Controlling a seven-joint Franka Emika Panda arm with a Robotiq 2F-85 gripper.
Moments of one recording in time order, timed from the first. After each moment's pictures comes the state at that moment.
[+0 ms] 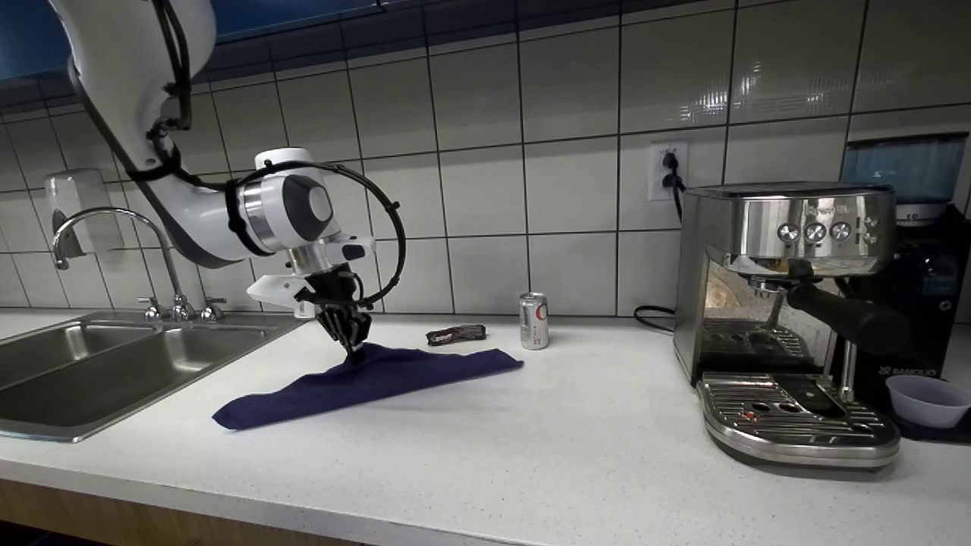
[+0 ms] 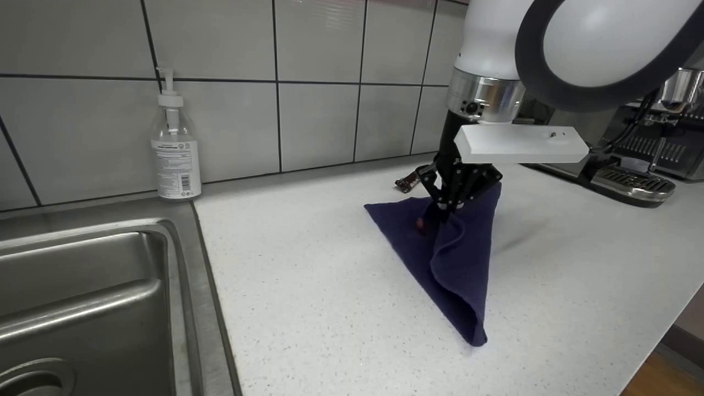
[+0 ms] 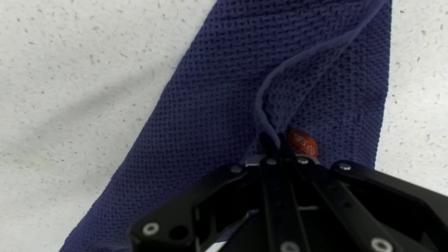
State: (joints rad) arm 0.13 0.29 -0.03 -2.27 -0.26 2.66 0.68
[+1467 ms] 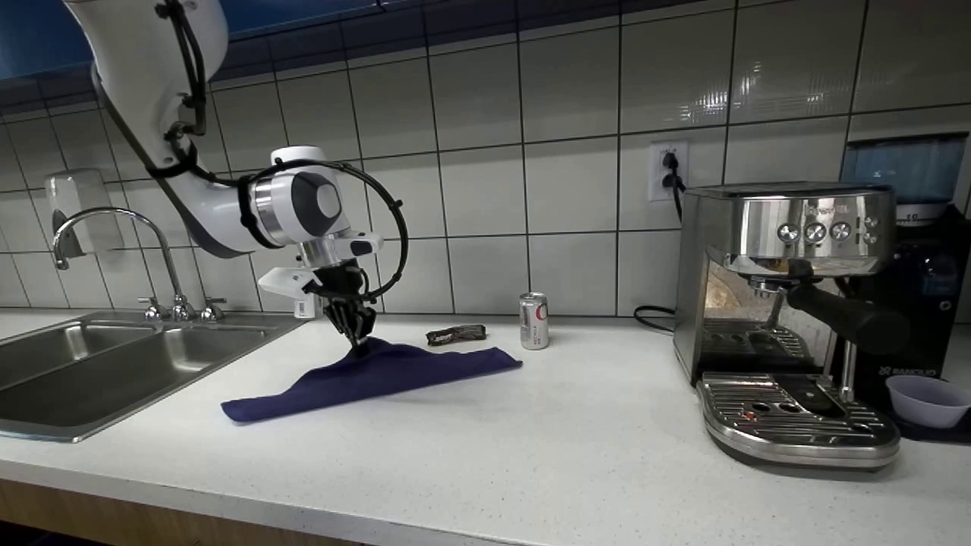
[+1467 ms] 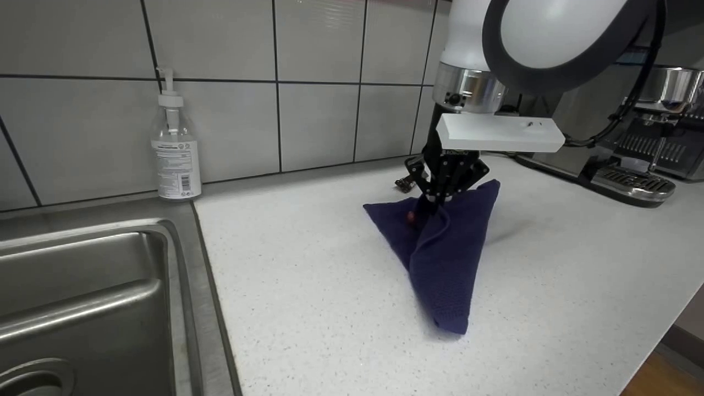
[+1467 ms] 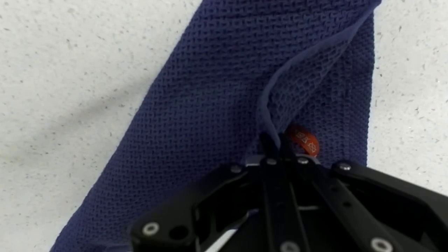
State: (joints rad) arm 0.13 0.33 -0.03 -2.18 -0.18 2.61 0.65
